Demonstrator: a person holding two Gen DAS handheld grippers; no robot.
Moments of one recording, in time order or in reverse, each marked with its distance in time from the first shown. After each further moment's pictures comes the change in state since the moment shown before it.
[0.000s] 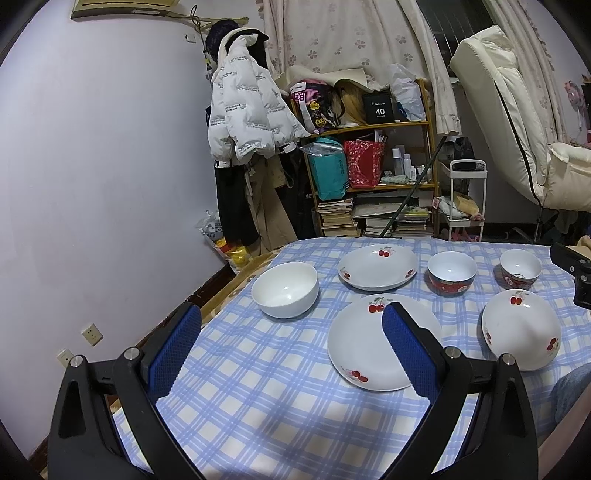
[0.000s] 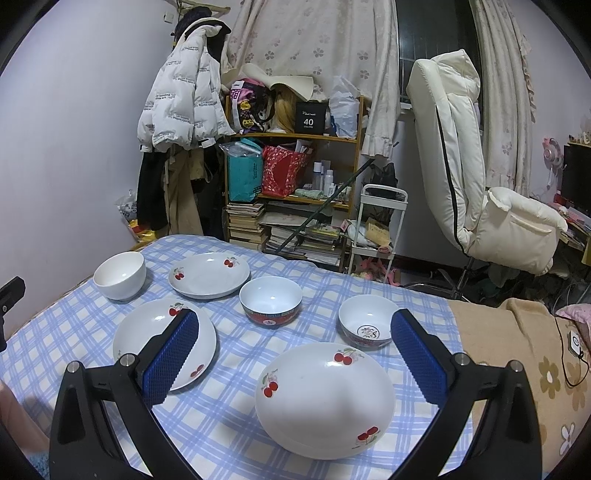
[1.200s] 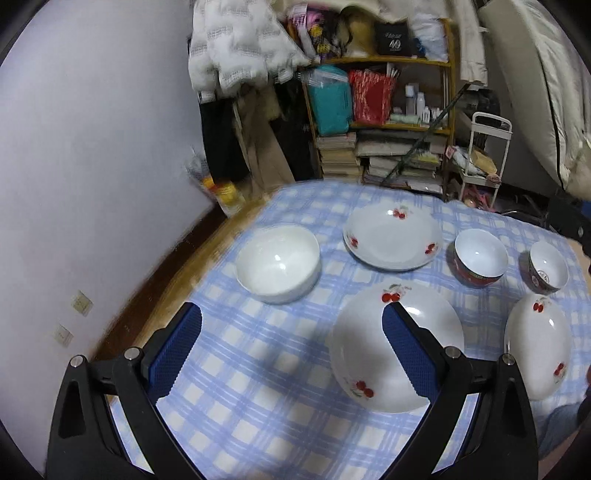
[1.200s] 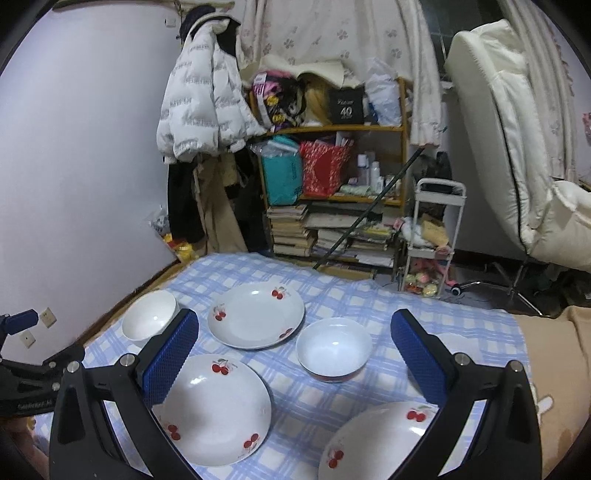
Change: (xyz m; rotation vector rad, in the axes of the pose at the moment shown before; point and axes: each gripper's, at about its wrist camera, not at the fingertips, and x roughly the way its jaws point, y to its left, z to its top) left arm 0.134 0.001 0.047 -0.030 0.348 -0.037; right arm 0.103 0.034 0.066 0.065 0.057 0.193
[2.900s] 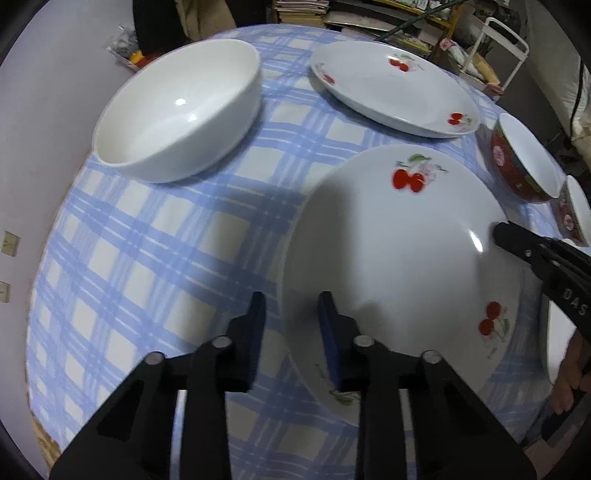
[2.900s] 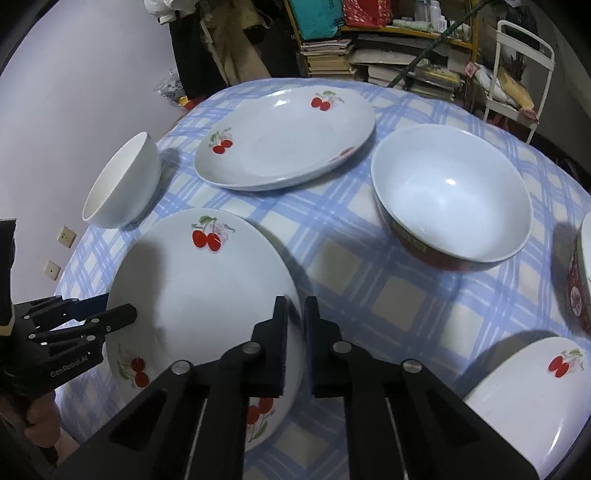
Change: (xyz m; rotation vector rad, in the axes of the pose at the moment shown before) left arm 0.182 -0.030 -0.055 -0.003 0.484 -0.219; right arm 0.175 0.009 -0.105 0.032 0.582 0.205
